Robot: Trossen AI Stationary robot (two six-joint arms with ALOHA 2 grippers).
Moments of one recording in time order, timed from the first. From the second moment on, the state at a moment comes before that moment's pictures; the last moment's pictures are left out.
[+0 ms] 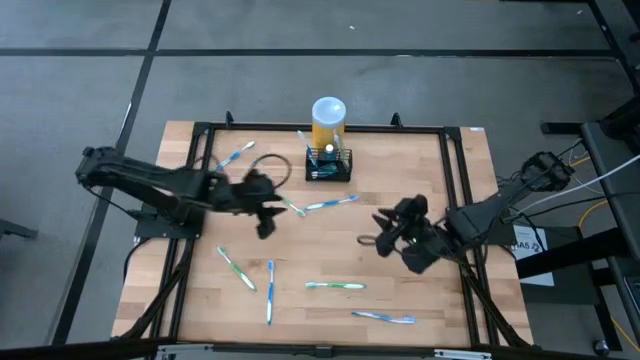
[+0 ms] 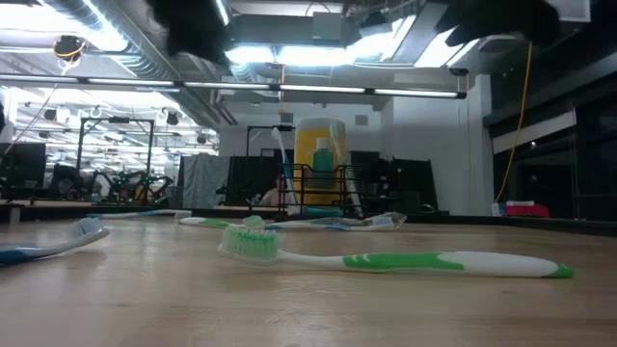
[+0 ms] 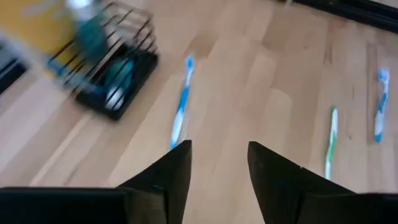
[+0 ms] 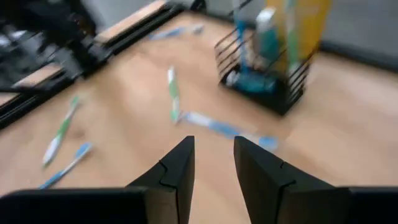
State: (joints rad) left arm -0.17 1.16 0.98 -0.57 -0.35 -0.46; right arm 0.60 1.31 1.05 -0.76 0.93 1.19
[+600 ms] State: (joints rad) left arm 0.10 1.85 1.31 -0.25 -0.03 0.00; right arm 0.81 1.32 1.05 -0.90 0.97 1.61
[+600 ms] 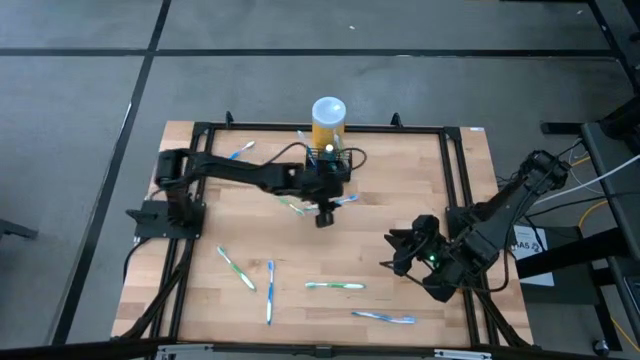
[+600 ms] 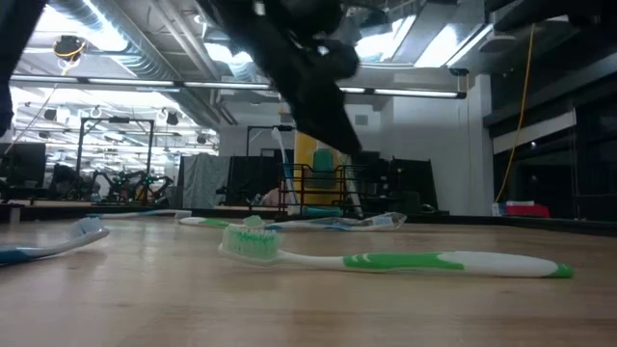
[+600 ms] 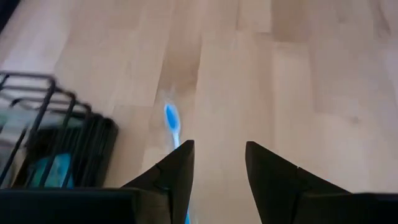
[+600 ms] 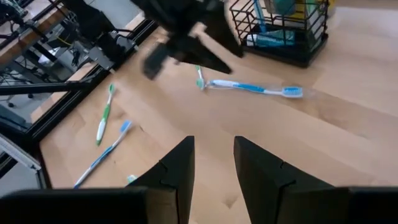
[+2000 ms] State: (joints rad) left arm 0.19 2.15 1.47 -0.17 0.03 0.04; right arm 0.94 1.32 1.05 -0.83 0.98 1.70
